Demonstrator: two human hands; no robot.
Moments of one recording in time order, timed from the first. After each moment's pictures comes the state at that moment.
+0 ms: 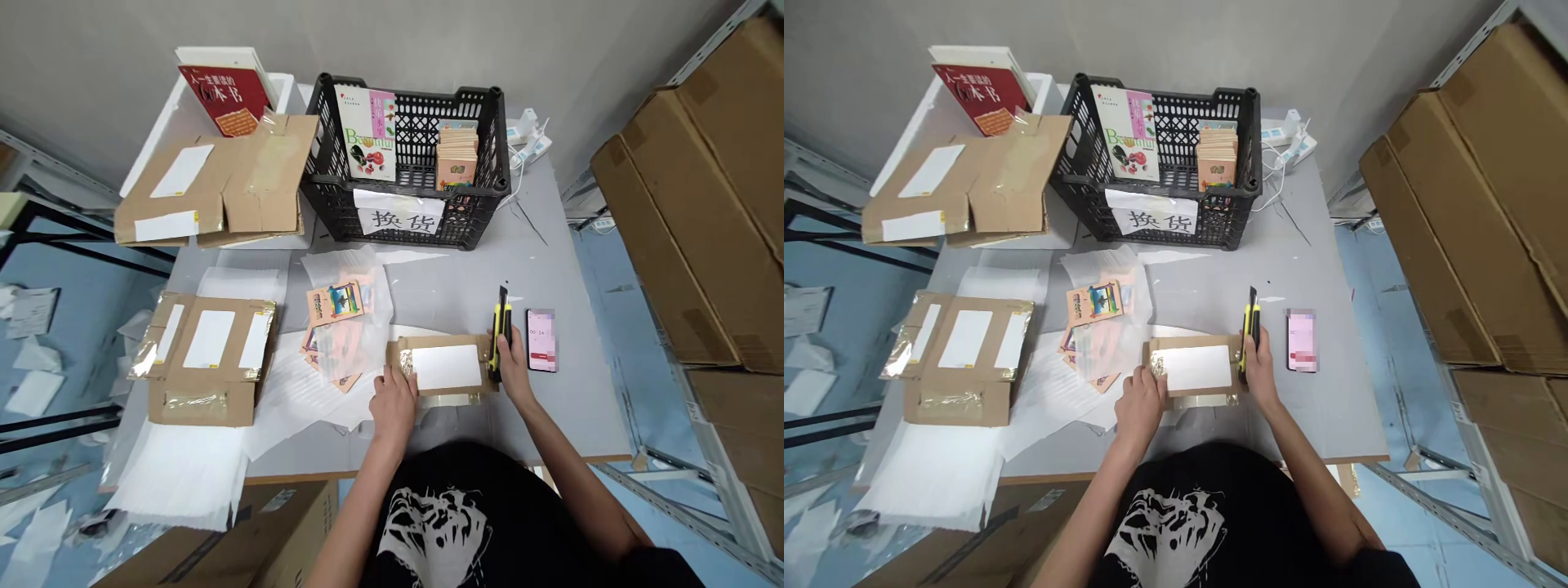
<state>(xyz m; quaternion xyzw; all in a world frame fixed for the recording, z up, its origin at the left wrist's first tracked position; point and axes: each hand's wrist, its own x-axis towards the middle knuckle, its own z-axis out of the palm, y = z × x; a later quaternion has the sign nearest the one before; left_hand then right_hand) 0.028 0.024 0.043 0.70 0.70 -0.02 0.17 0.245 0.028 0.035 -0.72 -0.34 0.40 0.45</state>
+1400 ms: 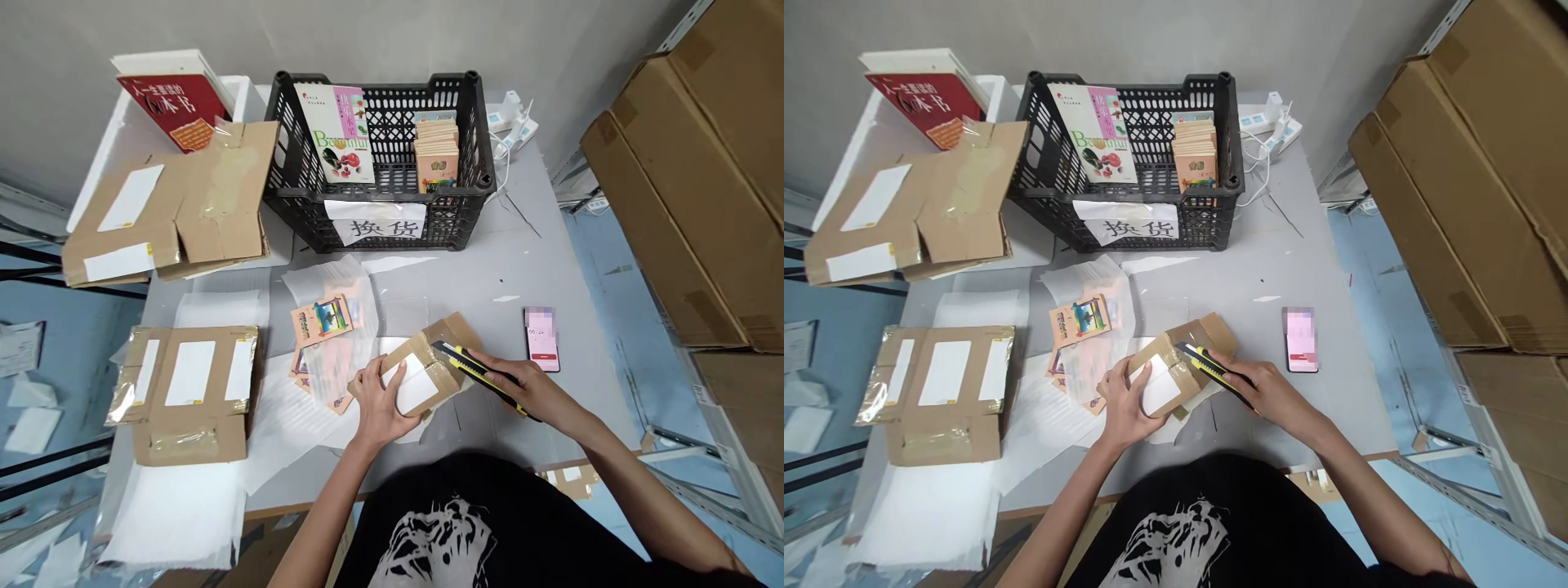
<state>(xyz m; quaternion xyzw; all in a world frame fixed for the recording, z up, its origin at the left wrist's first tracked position) -0.006 0.063 0.016 0.84 0.49 0.18 0.17 0.273 0.037 0.108 -0.64 -0.49 0.53 0.25</state>
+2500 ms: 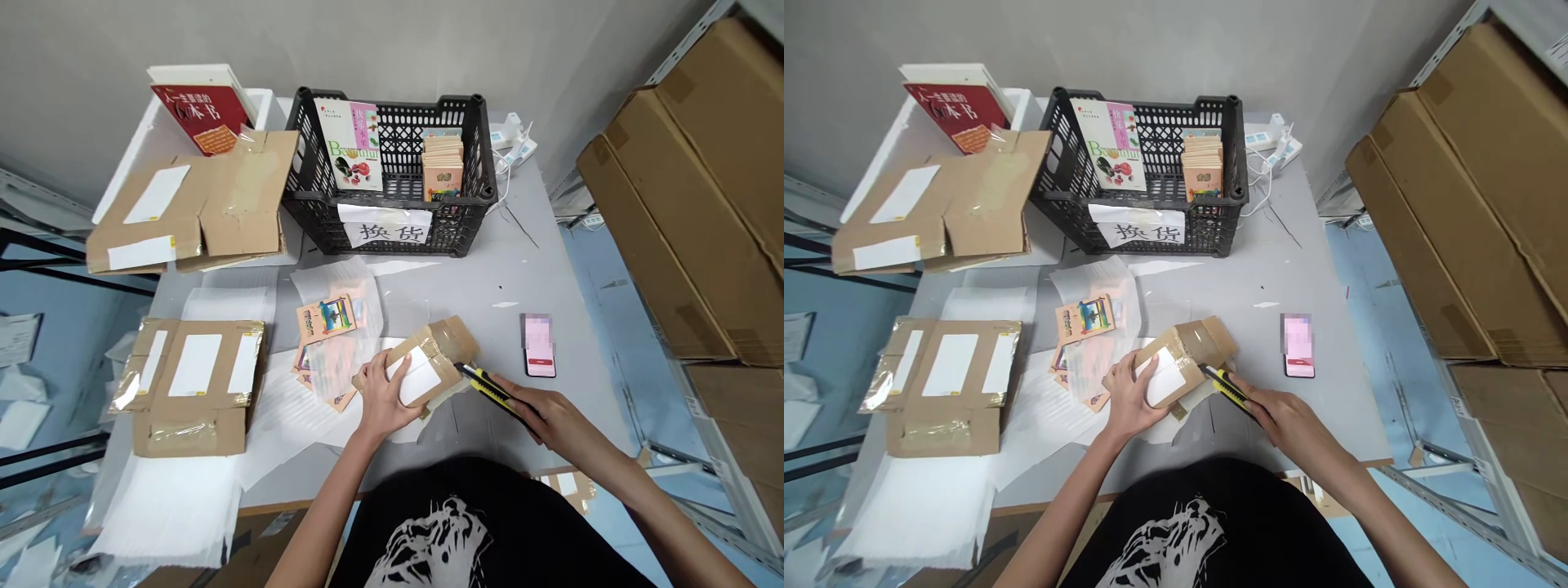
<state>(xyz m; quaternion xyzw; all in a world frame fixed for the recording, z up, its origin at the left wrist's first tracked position) 0.001 0.064 0.023 0.85 0.48 0.18 0.14 0.280 -0.006 0.144 -0.64 -0.59 0.47 0.13</state>
